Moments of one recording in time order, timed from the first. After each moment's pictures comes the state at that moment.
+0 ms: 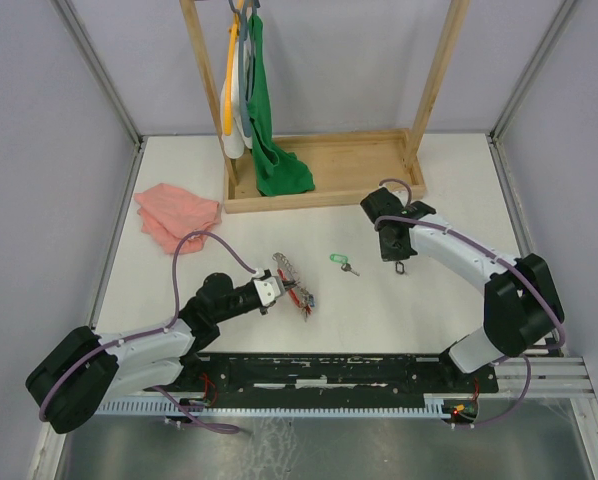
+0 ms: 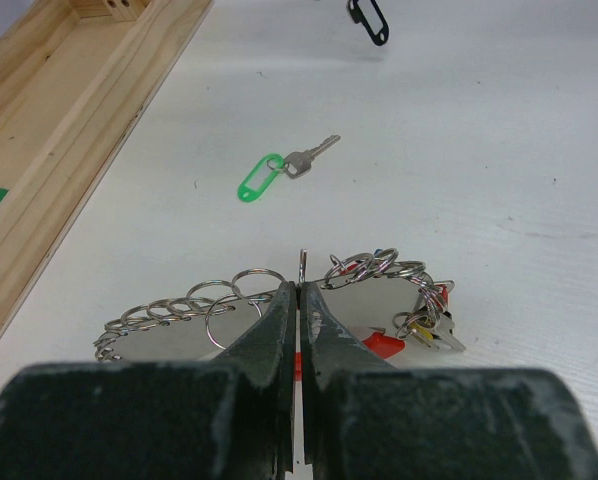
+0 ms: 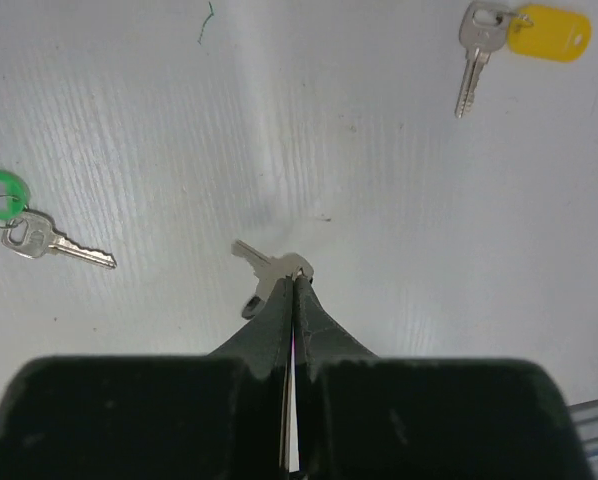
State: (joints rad) left arm -0.75 1.00 0.12 0.73 0.37 0.36; right arm 0.55 1.53 1.09 -0.84 0.42 0.51
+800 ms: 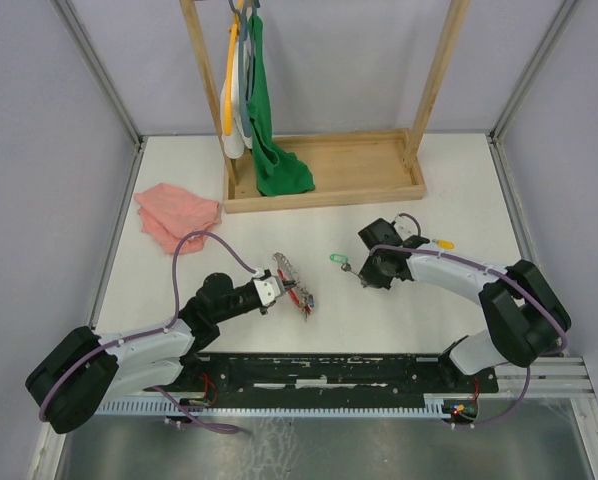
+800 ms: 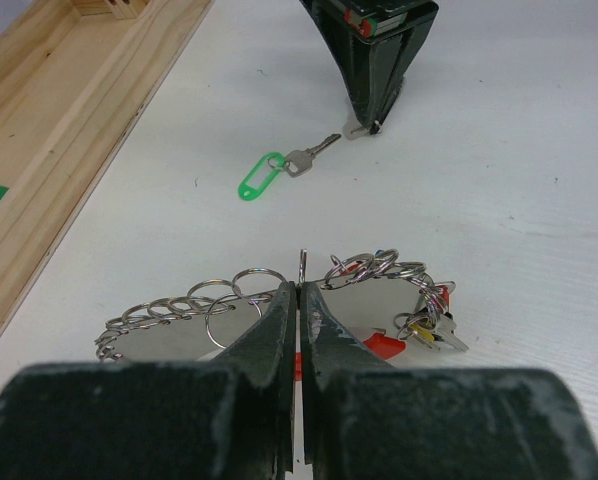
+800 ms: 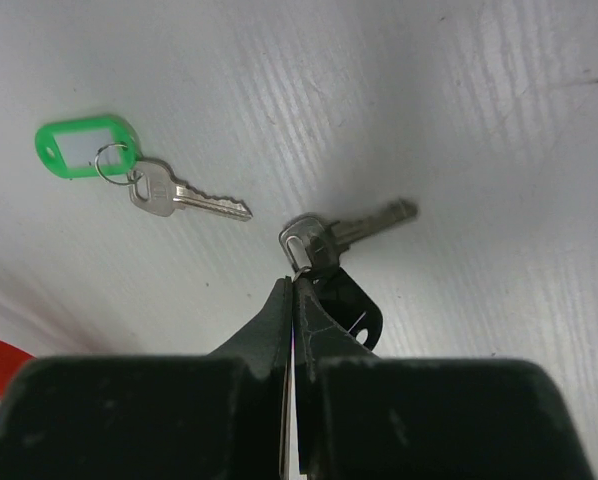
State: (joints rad) left arm -0.75 1.00 0.12 0.73 0.37 0.36; right arm 0.62 1.48 0.79 -0.49 0.15 1.10
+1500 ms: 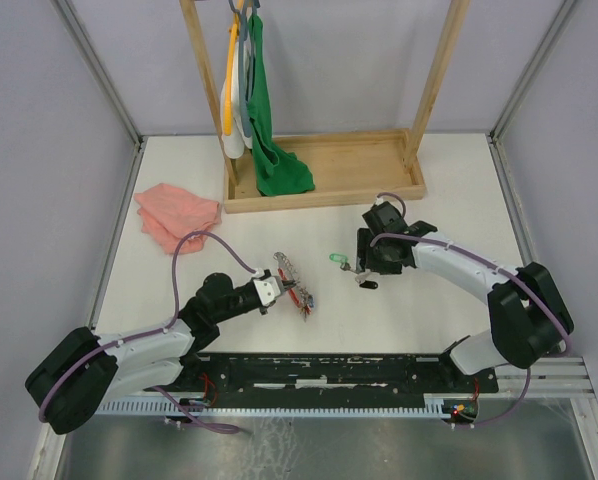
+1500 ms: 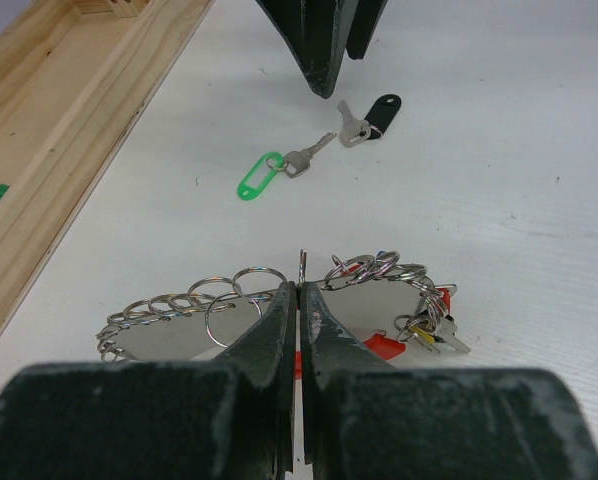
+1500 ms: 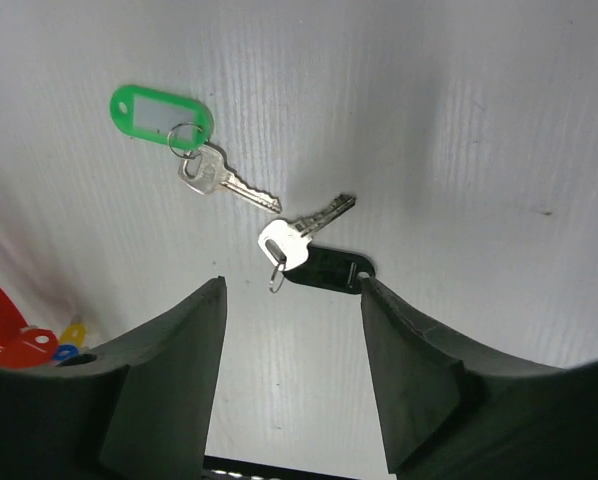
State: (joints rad) left arm -0.75 1.00 0.12 0.73 0.37 0.36; right arm 0.57 1.46 0.91 -0.57 0.09 0.62
